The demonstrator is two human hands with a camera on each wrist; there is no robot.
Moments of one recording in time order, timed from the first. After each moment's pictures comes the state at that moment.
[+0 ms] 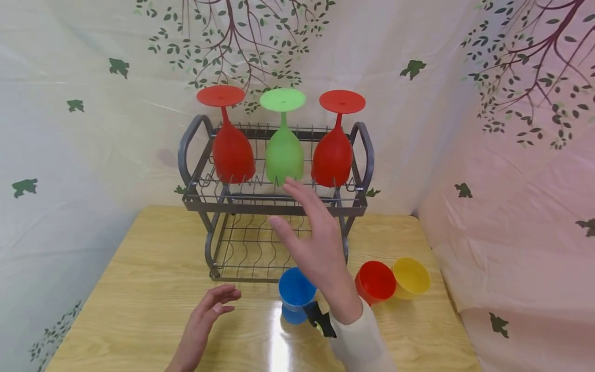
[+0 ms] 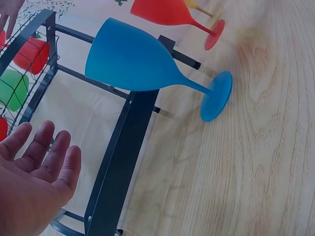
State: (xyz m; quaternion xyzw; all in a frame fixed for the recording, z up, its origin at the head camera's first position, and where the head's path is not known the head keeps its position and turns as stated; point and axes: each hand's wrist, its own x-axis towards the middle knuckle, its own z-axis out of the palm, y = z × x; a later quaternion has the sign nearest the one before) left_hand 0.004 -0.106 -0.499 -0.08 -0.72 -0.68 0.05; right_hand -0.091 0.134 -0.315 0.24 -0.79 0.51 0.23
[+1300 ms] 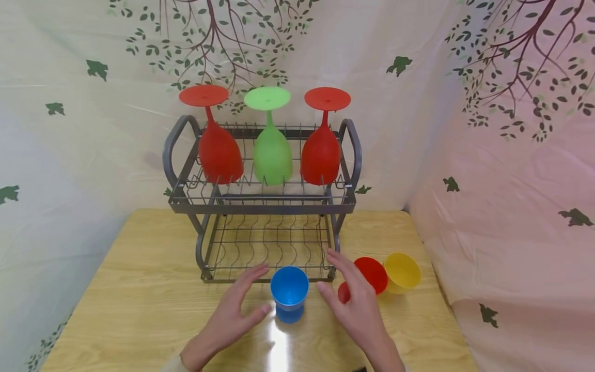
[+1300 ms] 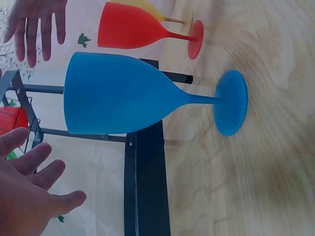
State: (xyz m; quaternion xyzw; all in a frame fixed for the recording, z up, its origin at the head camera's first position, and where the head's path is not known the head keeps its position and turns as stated) left_hand -0.040 -0.055 -0.476 -0.19 -0.85 -0.49 0.00; right_hand -0.033 0.218 -0.417 0.08 -0.90 0.42 0.11
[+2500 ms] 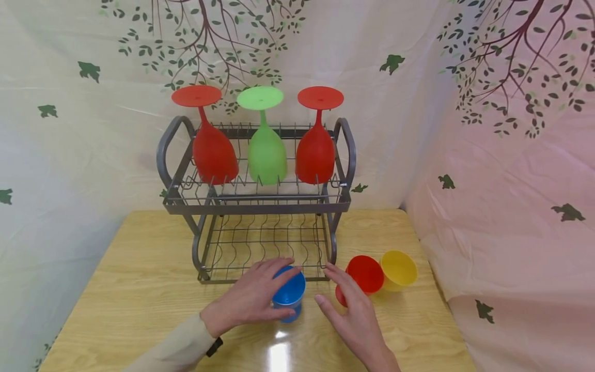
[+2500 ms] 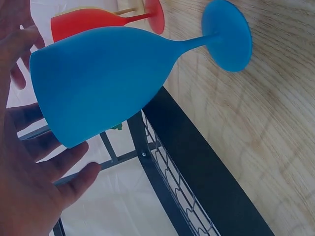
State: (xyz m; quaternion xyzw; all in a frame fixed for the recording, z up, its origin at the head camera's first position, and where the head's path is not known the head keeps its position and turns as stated) left_hand -0.090 -0.020 -0.467 -0.41 -0.90 -0.12 0.03; right_hand -0.021 0.231 -0.452 0.08 -0.91 0.39 0.09
